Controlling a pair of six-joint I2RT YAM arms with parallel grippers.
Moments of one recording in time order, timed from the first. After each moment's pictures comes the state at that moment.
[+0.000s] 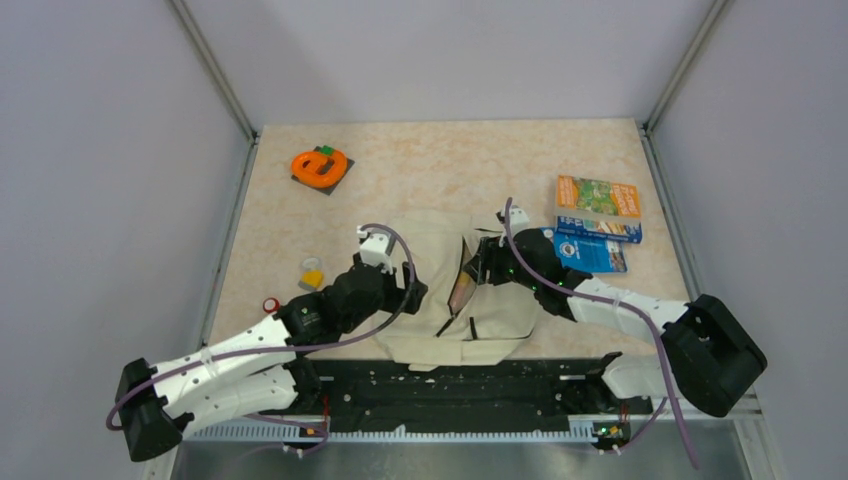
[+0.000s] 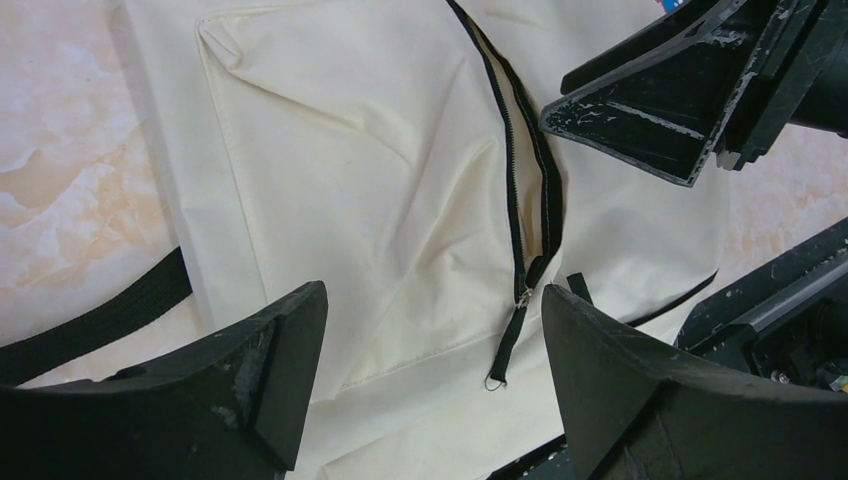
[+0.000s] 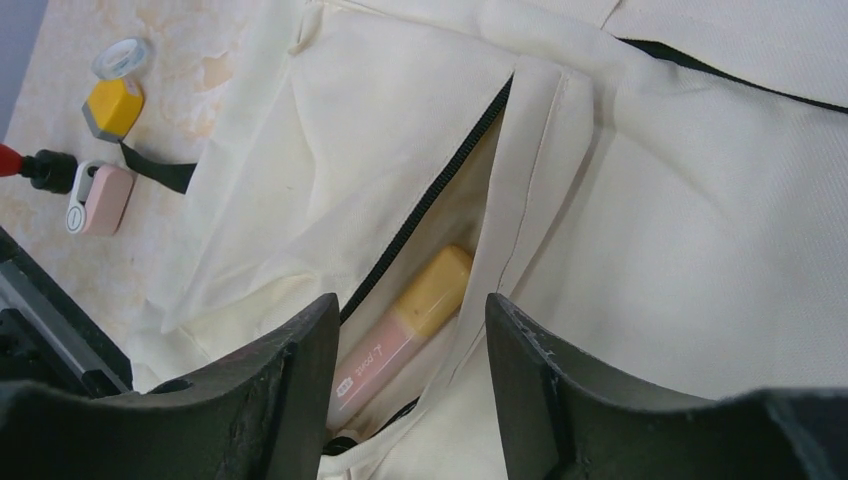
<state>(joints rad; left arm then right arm) -0.98 0.84 0.60 -0.27 -0.33 -0.58 0.68 1.27 0.54 0.24 -0.05 0.49</state>
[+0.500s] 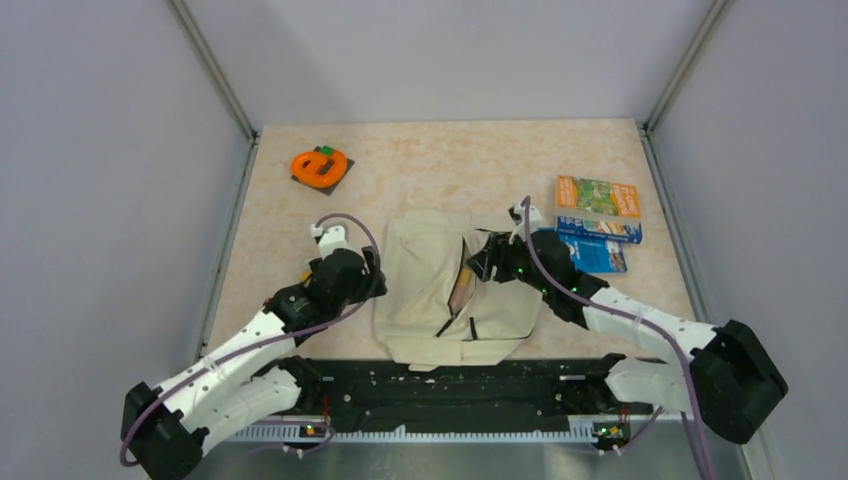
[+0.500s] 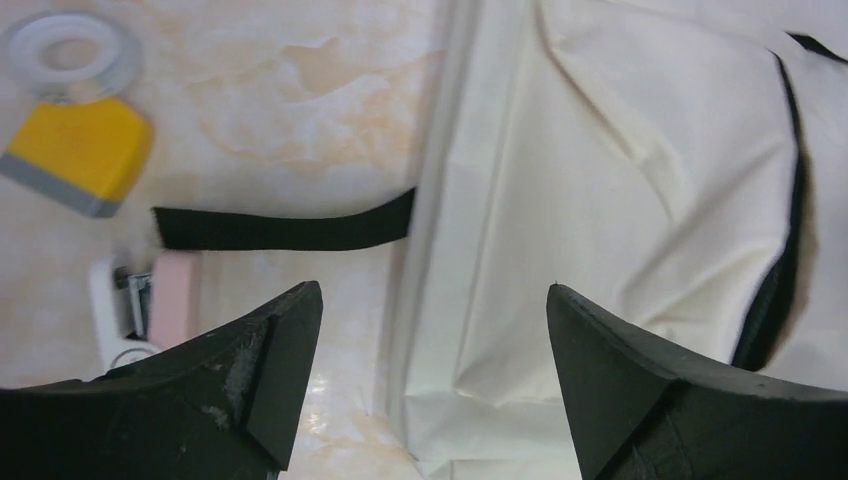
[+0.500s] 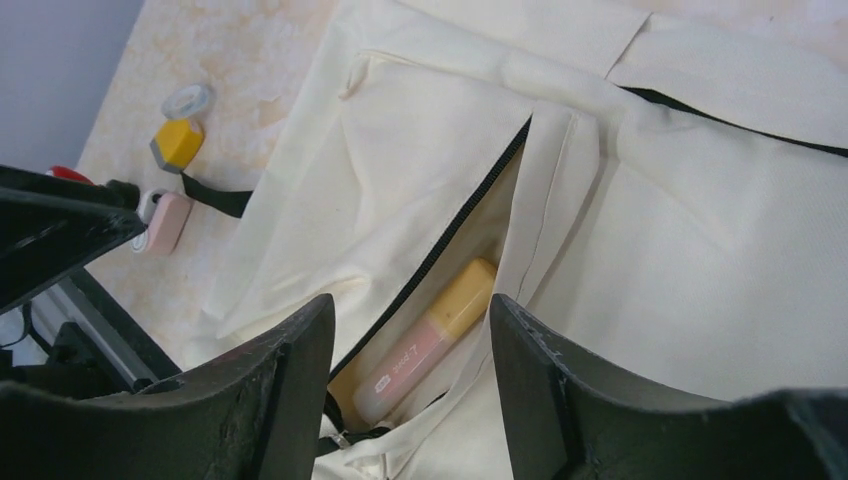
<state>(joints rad) -0.74 0.84 0.60 -0.49 -0.41 -0.72 0.68 1.15 0.53 0.21 -0.04 0.51</state>
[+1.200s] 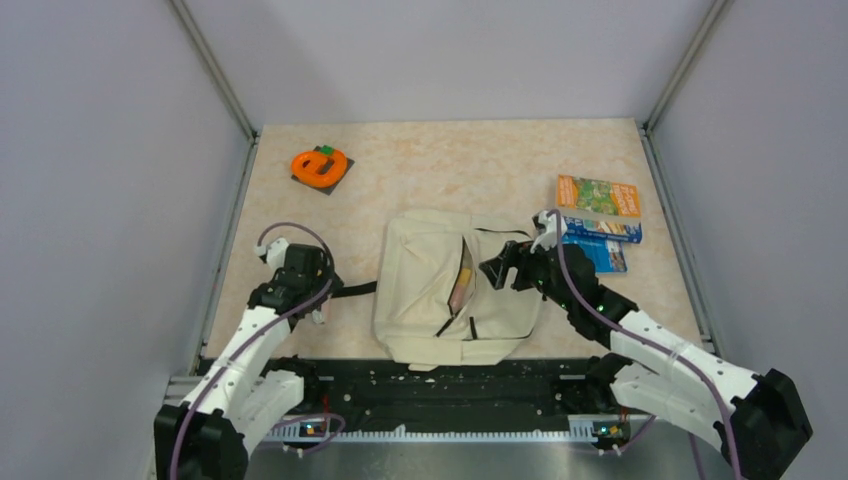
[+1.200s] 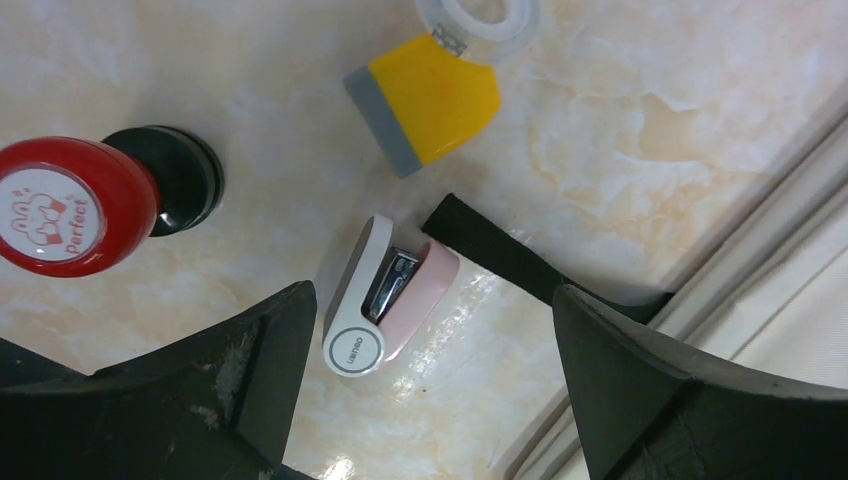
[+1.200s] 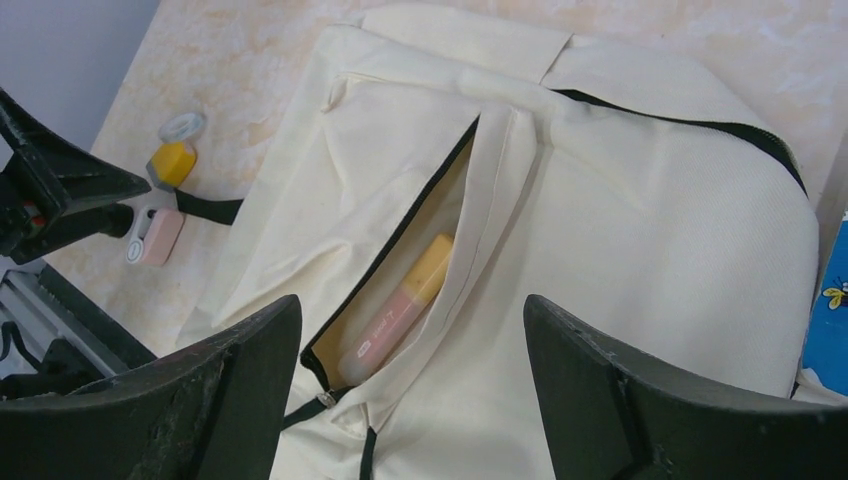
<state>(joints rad) -0.21 0.85 0.54 -0.65 -0.35 -0.82 0.68 0.86 0.46 0.05 0.06 0.50</state>
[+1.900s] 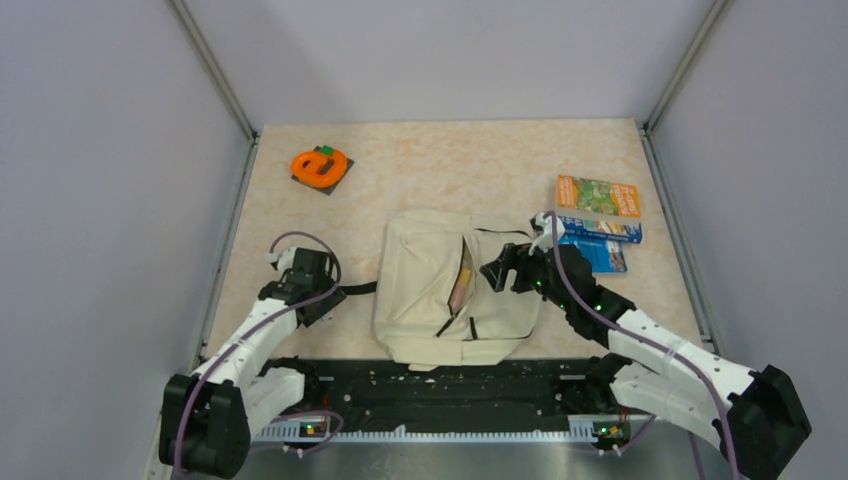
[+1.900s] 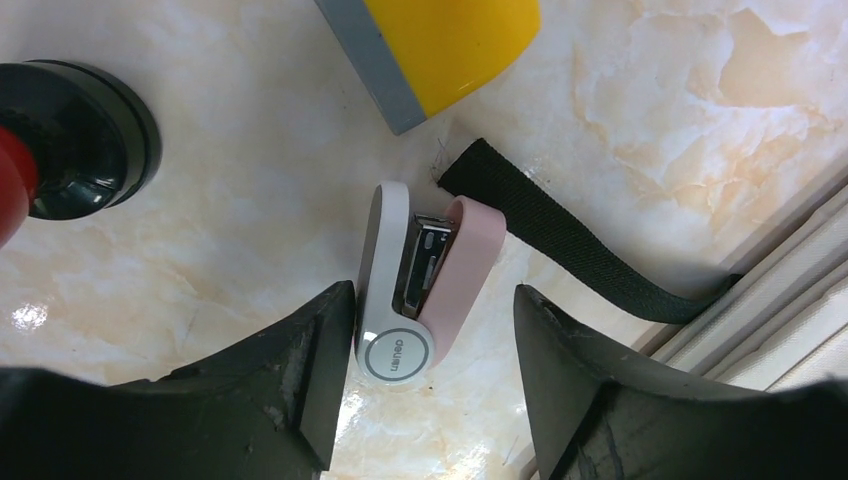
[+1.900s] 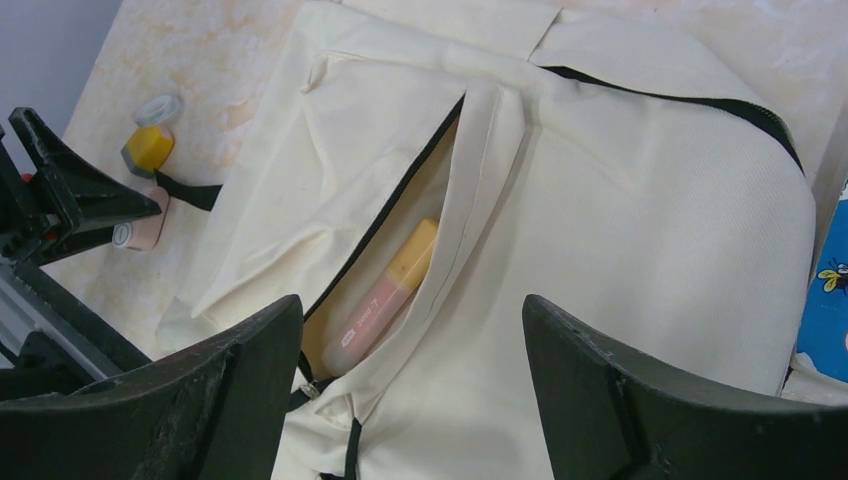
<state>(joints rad) -0.19 0.99 0.48 -0.58 -0.24 -0.84 0.68 0.86 0.45 0.04 0.06 0.50</state>
